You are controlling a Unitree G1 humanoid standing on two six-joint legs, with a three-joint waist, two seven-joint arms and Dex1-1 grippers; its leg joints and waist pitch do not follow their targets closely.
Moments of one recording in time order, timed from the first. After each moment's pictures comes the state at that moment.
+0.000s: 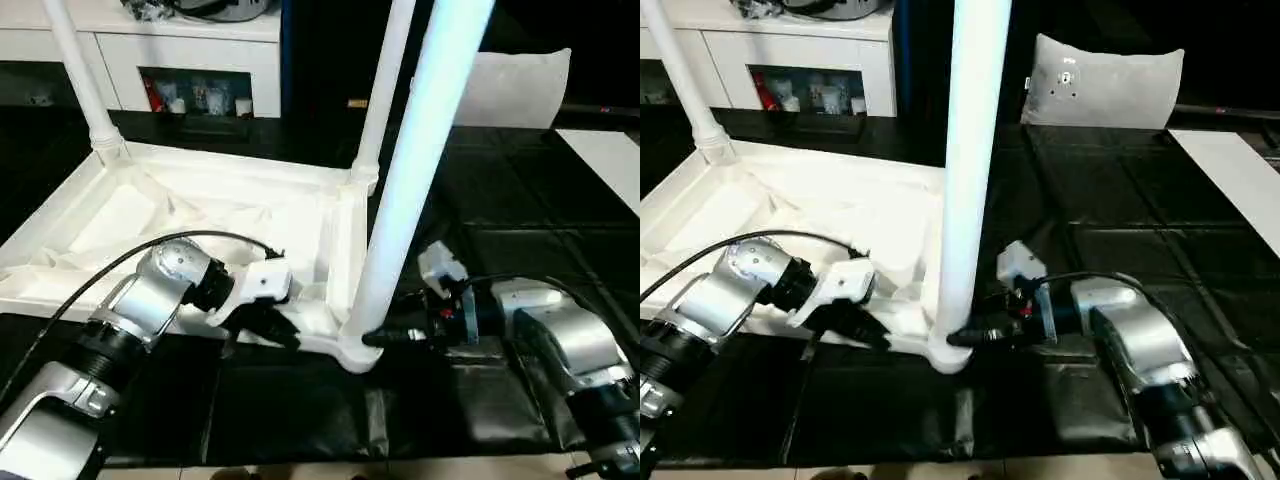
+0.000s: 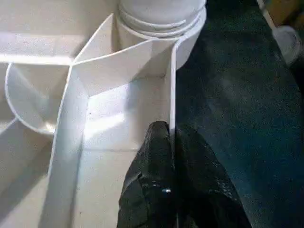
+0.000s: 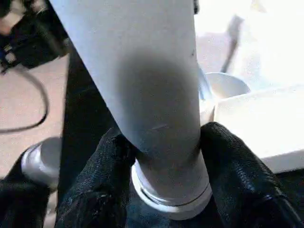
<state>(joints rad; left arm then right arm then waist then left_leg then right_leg) -0.62 0.51 -0.40 0.37 0.00 0.26 -1.44 -0.37 -0.48 0.18 0.11 0.31 0.50 1.26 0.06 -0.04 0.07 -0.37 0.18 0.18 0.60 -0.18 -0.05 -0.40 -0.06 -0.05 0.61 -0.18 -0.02</state>
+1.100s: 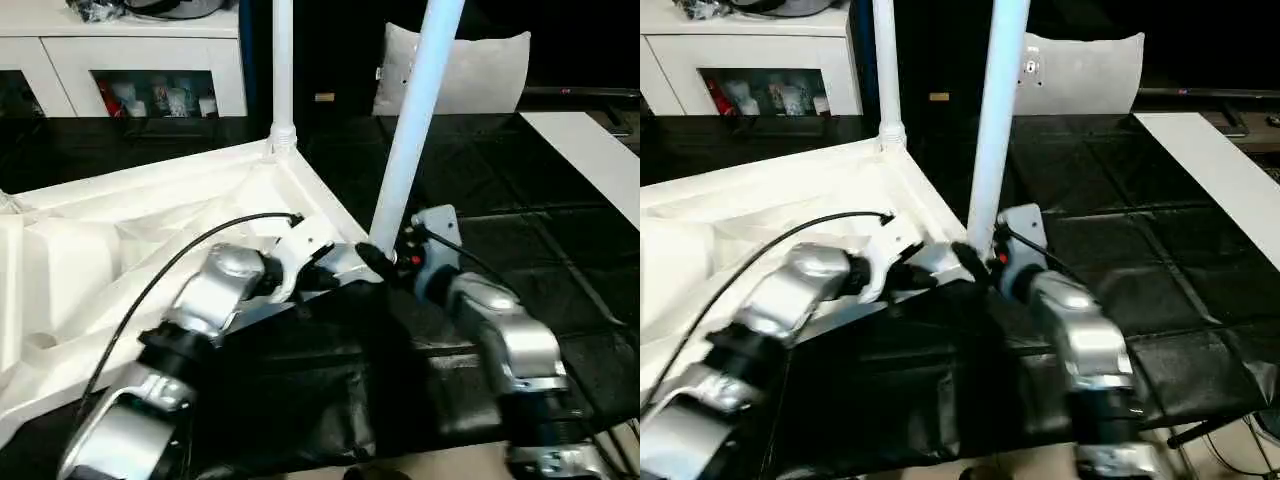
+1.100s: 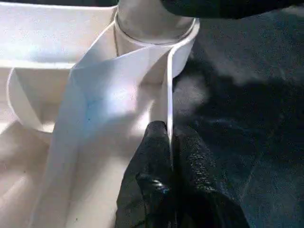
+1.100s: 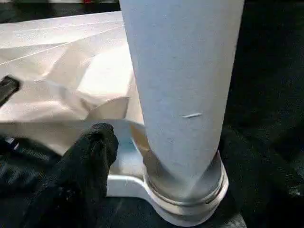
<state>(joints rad) -0.64 0.25 -0.28 0.42 0.06 0.50 -0.94 -0.37 -0.15 0.00 0.12 0.16 0.53 0.54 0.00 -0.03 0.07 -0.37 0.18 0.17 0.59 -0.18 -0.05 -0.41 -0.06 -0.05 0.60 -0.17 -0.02</state>
